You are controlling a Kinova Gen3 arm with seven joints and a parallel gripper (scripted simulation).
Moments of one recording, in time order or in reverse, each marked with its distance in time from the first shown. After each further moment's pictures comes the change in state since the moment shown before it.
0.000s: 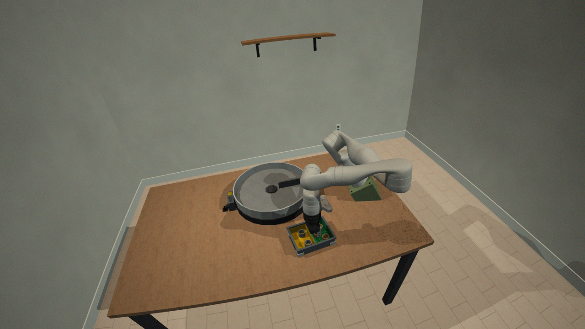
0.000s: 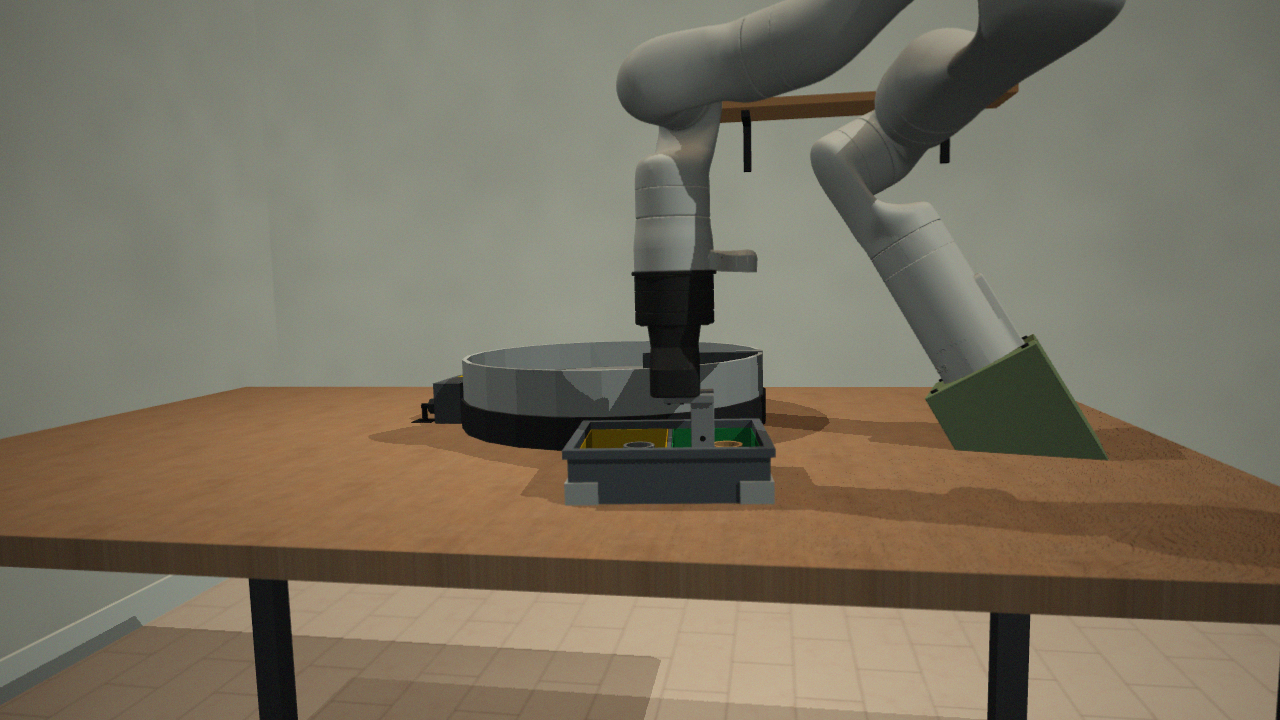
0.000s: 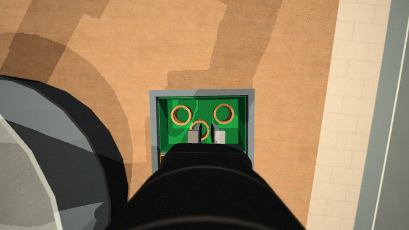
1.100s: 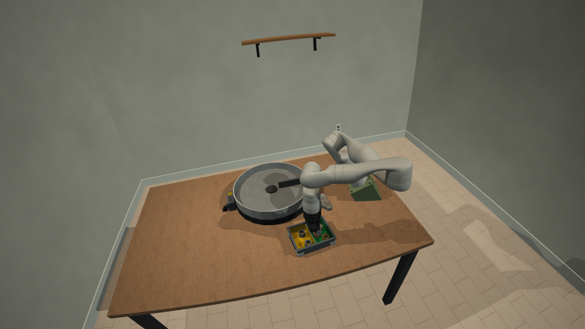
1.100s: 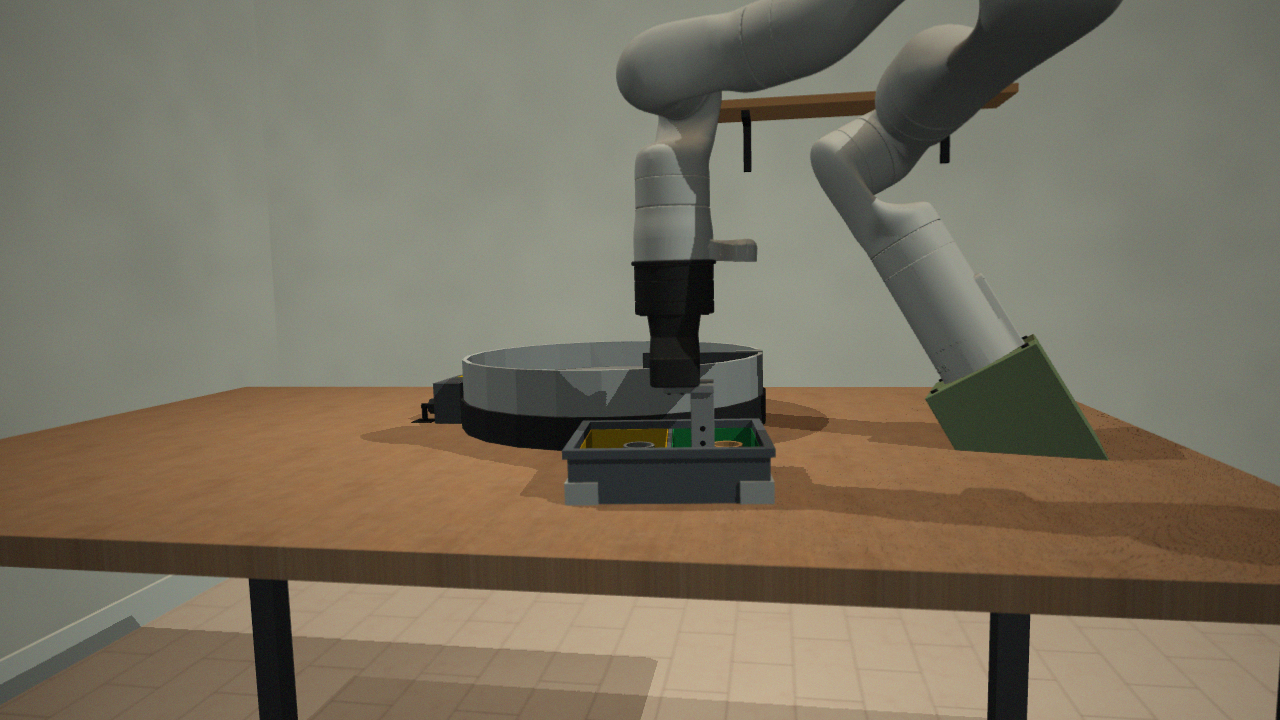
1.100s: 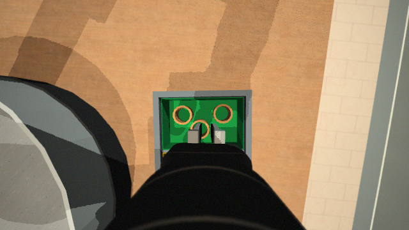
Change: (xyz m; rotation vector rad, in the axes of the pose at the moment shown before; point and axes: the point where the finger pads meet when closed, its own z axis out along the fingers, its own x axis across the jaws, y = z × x) arm 0.000 0.000 -0.009 0.000 0.000 0.000
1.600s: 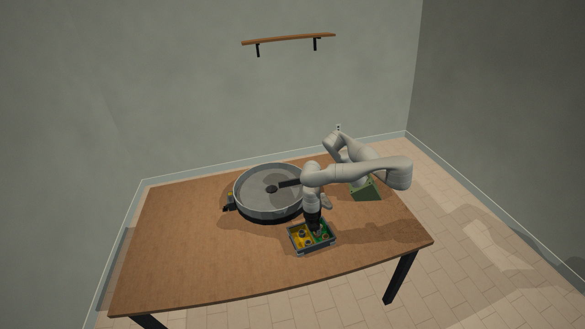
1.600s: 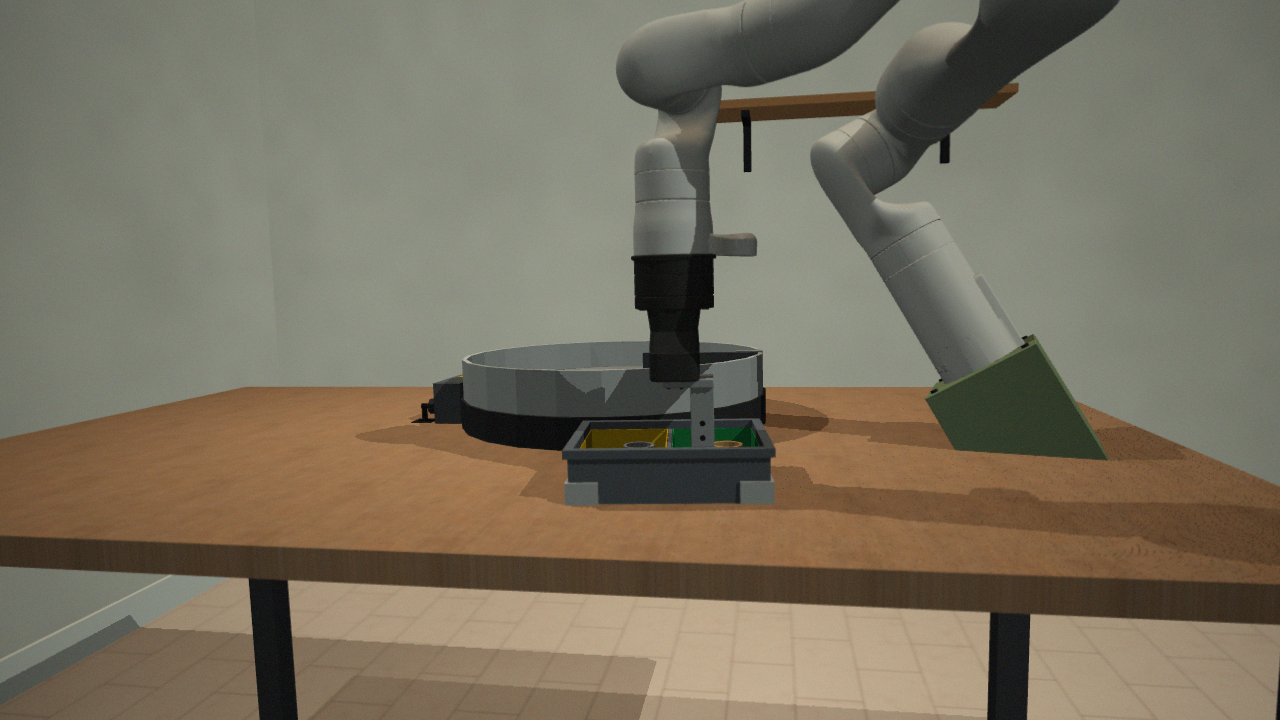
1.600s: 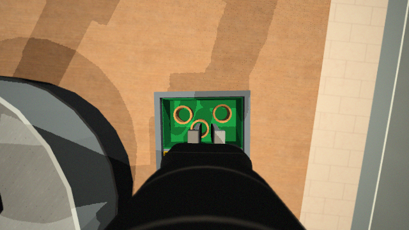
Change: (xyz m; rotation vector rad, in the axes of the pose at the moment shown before) arm 0.000 0.000 -0.005 -0.001 0.001 0.000
